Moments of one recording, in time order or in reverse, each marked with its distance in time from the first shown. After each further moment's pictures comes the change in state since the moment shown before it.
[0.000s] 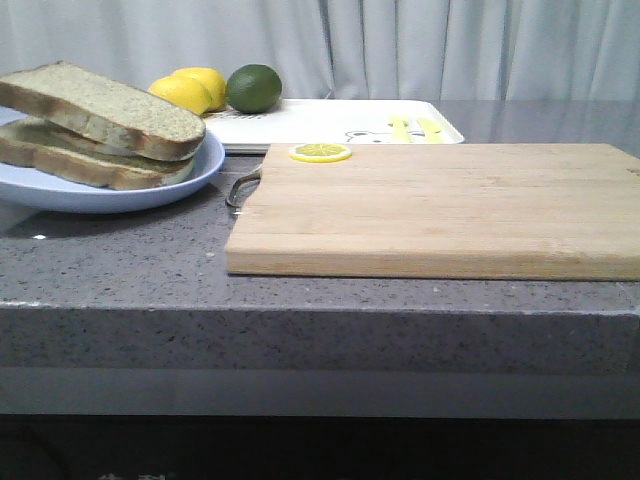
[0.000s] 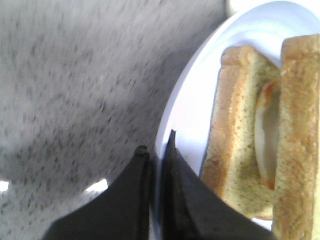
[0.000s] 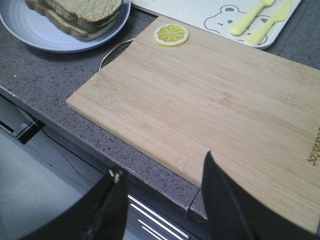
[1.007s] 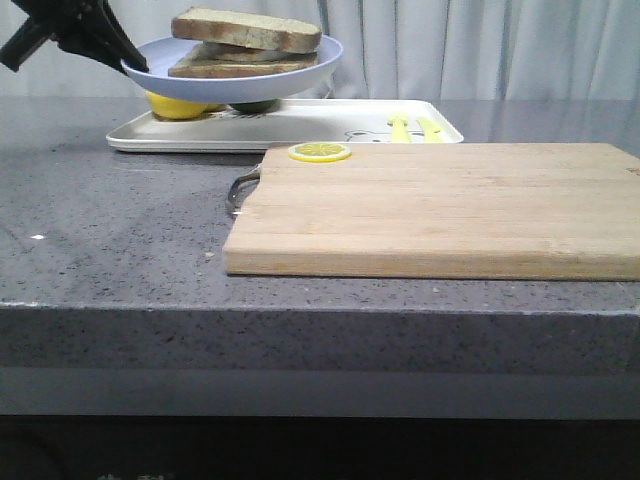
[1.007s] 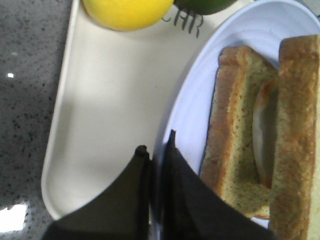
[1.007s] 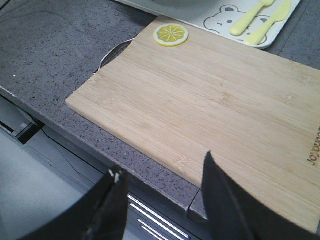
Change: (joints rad) left arm -0.174 0.480 -0.627 -0.182 0.023 -0.275; right arm 0.000 0.000 0.000 0.000 0.000 0.000
